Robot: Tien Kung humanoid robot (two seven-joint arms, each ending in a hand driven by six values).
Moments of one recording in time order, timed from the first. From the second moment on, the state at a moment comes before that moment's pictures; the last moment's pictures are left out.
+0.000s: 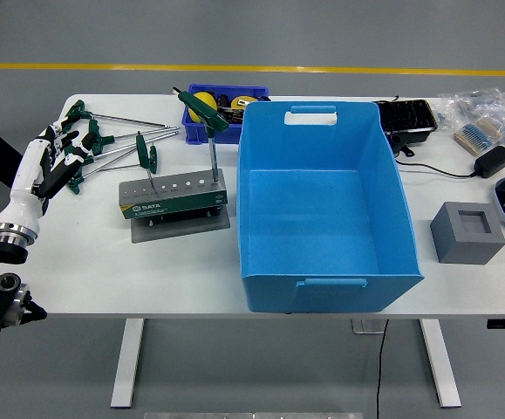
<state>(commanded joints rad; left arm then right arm) -0.19 0.22 -1.42 -1.33 1.52 0.16 -0.19 0.12 -0.18 0.17 0.24 0.26 -0.31 -0.03</state>
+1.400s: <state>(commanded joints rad) -0.85 0.44 -0.71 -1.11 1.98 0.00 -0.19 0.14 -0.20 0.18 0.24 0.25 -0.32 -0.03</state>
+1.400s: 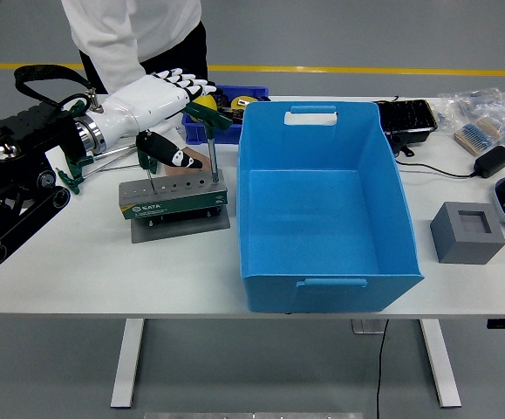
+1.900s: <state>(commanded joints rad) -0.95 0.31 -0.68 -0.87 1.94 -0.03 -0.10 0.15 -0.20 0.20 0.24 0.22 -0.32 -0.04</state>
